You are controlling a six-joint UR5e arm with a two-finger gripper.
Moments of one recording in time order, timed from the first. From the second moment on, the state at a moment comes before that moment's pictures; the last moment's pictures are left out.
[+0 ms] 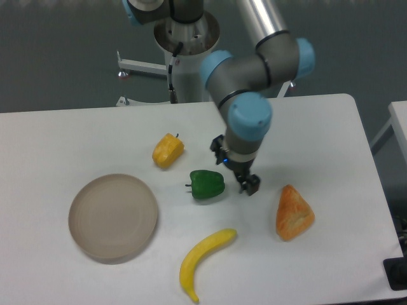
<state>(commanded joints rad) 2.32 -2.00 -1.37 -1.33 1.54 1.35</state>
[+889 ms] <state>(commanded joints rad) 2.39 -1.96 -1.39 -1.37 1.55 1.58</state>
